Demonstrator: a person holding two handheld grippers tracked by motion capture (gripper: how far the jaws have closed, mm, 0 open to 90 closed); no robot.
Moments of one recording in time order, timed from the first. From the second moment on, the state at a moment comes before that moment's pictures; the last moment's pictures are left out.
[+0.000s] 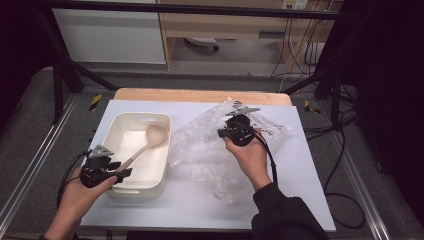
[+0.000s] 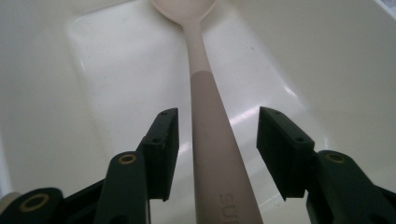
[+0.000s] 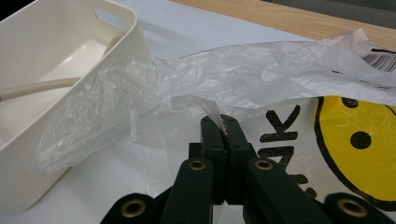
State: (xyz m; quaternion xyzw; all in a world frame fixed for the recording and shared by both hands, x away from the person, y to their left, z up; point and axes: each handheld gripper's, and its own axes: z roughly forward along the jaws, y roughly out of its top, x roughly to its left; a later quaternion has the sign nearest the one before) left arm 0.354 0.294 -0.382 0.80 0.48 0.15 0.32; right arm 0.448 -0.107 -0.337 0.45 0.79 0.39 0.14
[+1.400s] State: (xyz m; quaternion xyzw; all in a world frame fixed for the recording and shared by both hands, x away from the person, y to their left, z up) left arm 0.354 0.291 -0.384 0.80 0.49 0.14 0.32; right arm 0.449 -0.105 -0.340 0.45 0.79 0.39 0.14
